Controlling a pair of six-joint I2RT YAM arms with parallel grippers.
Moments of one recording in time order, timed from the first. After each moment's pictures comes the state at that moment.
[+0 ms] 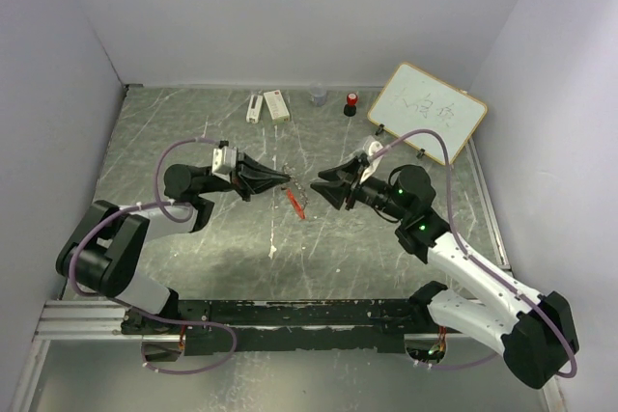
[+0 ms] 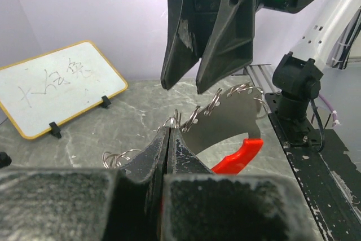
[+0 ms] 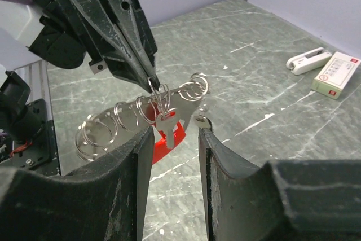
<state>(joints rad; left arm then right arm) -0.42 1.50 0.55 1.52 1.09 -0.42 0.58 0.93 0.58 0.40 -0.51 0.11</state>
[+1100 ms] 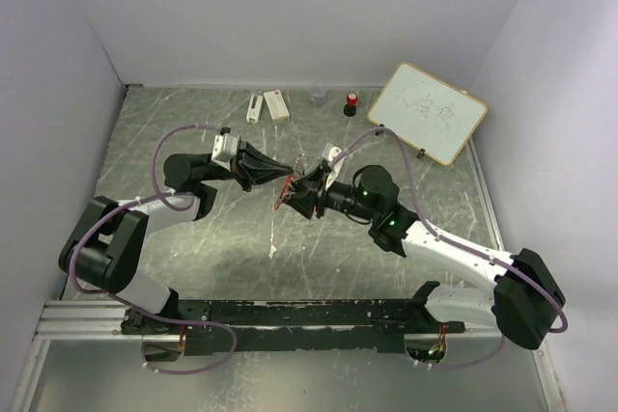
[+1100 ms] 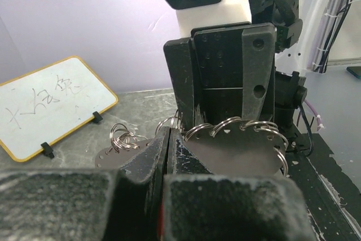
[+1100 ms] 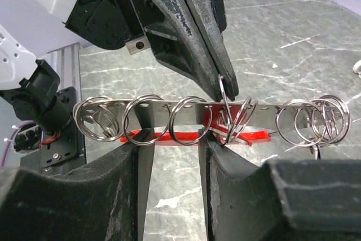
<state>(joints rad) -0.42 1.53 0.68 1.53 1.16 -0.53 0.79 1.15 0.63 0.52 -0.44 0.13</state>
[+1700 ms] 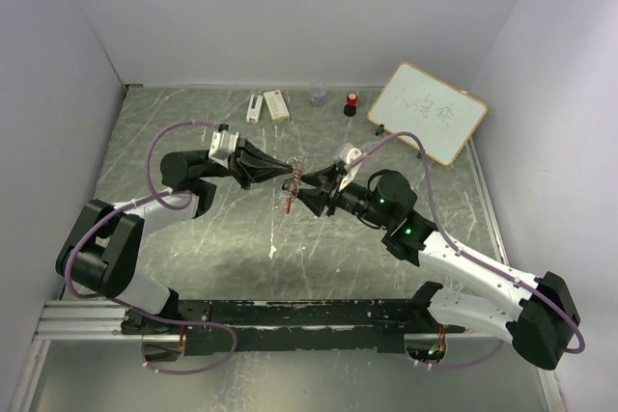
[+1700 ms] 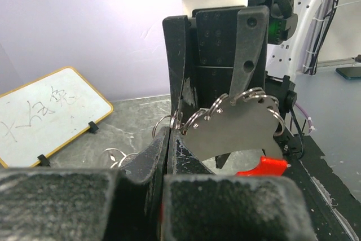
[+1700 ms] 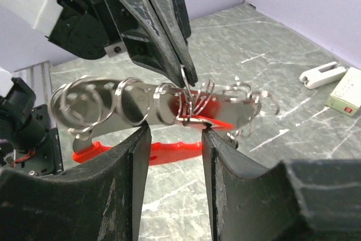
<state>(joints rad) -0.43 1.51 0.72 1.53 1.18 -0.58 0.80 1.00 0.63 0.44 -0.30 0.08</state>
